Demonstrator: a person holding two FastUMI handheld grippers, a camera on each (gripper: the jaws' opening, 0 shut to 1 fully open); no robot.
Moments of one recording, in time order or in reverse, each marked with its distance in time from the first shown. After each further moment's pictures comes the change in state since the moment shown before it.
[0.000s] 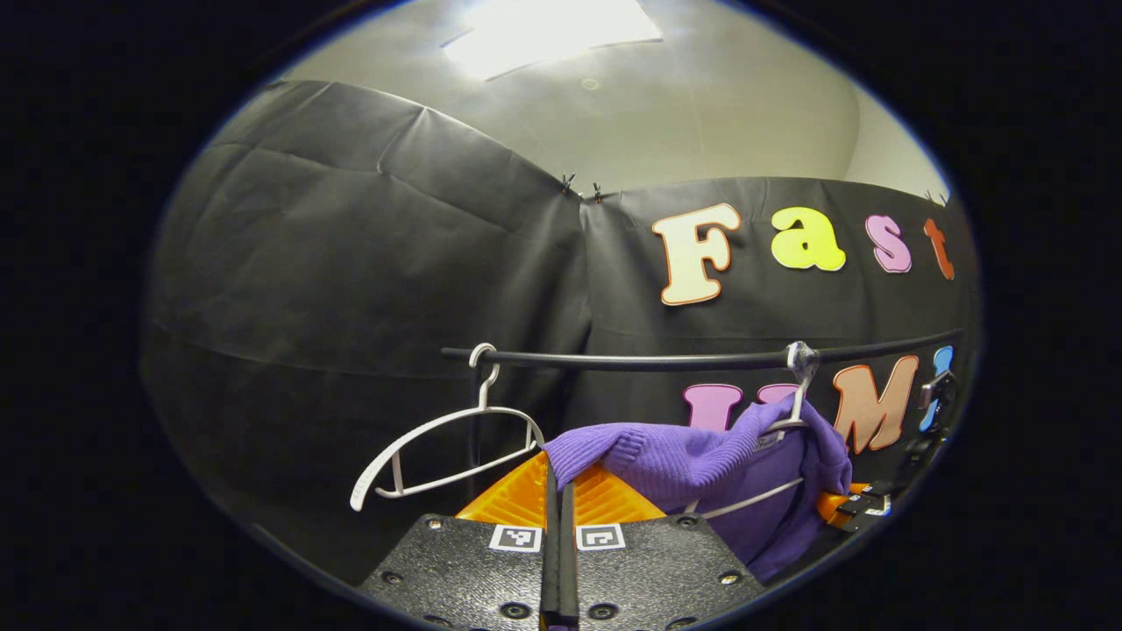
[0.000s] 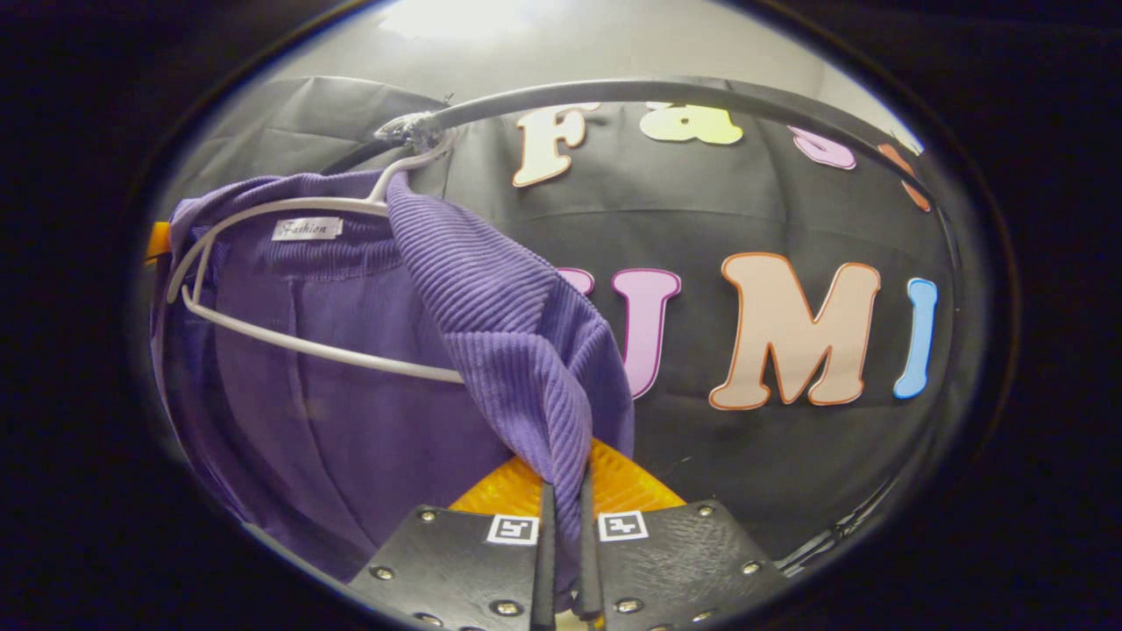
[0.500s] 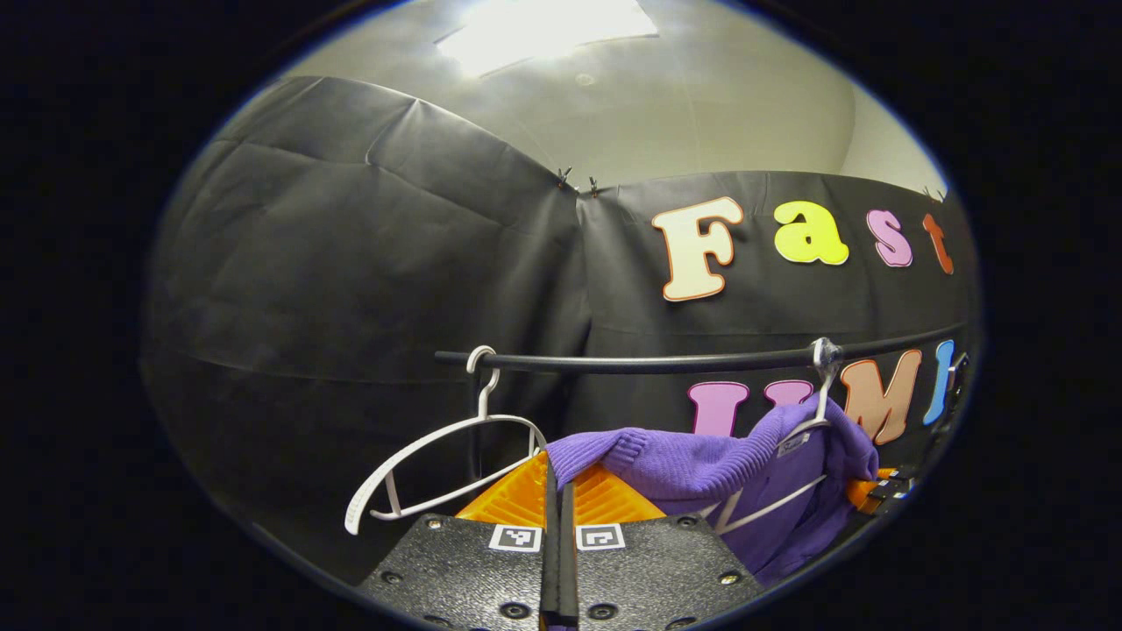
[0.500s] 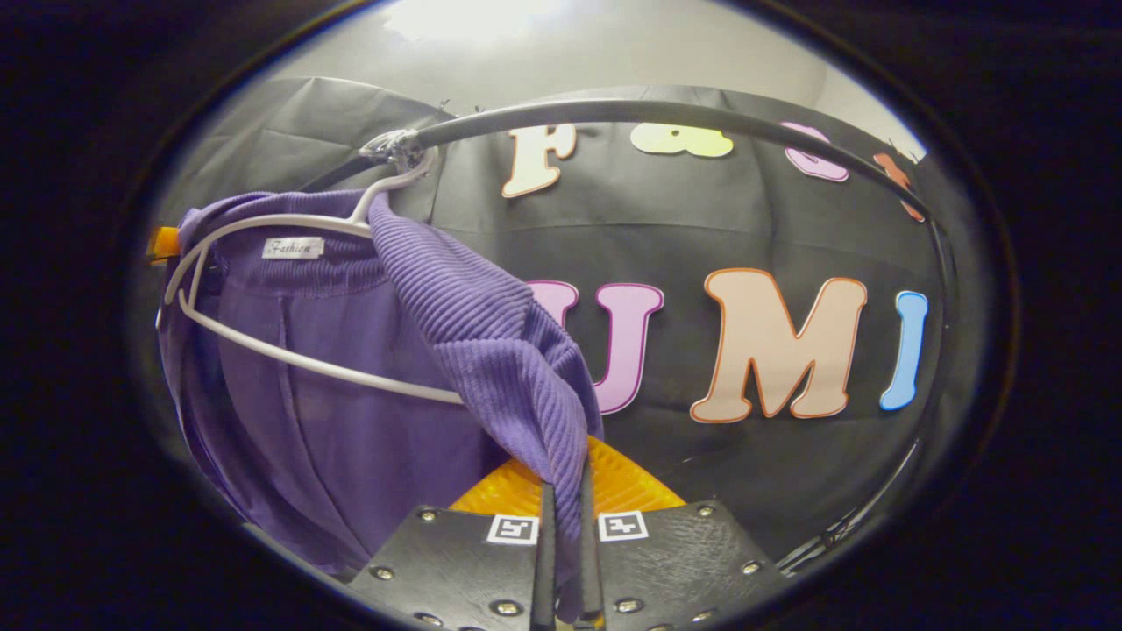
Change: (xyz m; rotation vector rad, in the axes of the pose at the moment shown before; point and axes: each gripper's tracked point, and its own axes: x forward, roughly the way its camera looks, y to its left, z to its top) left arm 0.033 0.012 -0.006 0.032 0.012 -0.026; right arm -0.001 -0.021 0.013 -0.004 -0.038 -0.045
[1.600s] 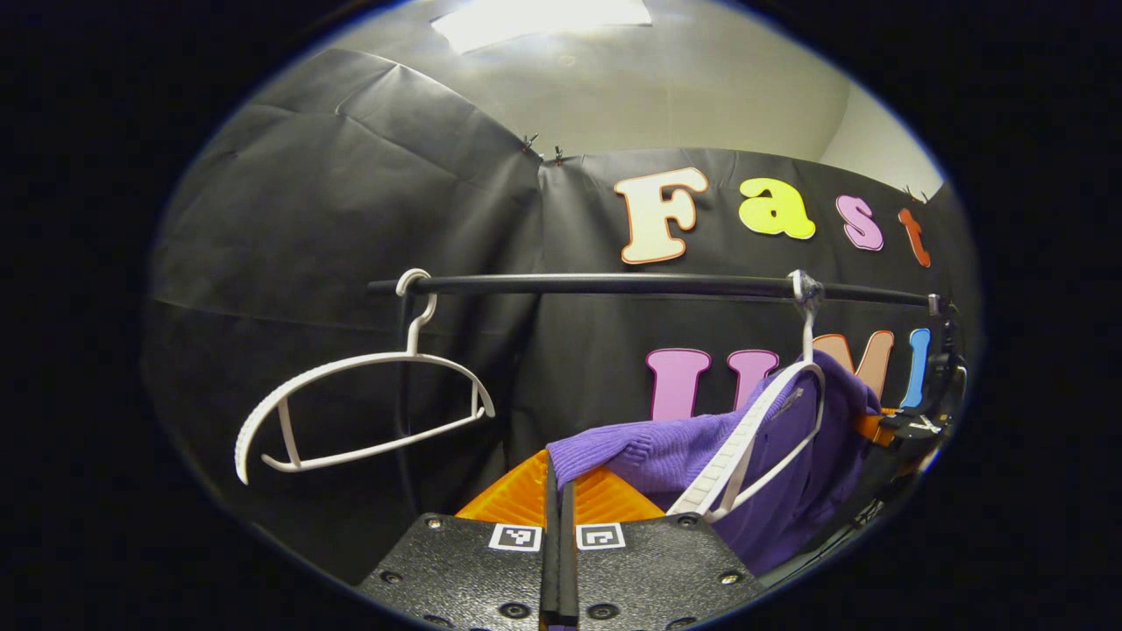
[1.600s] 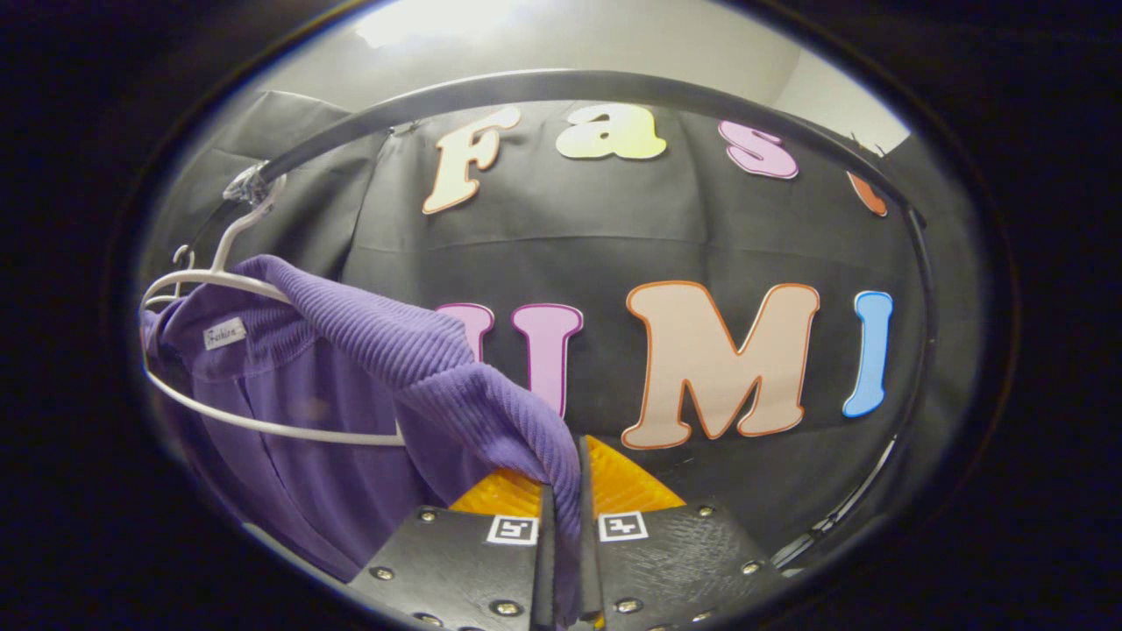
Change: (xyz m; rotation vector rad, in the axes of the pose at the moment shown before) left arm 0.021 -0.040 -0.075 -0.052 0.057 -0.160; right arm 0.043 -0.087 0.024 0.049 -0.048 -0.156
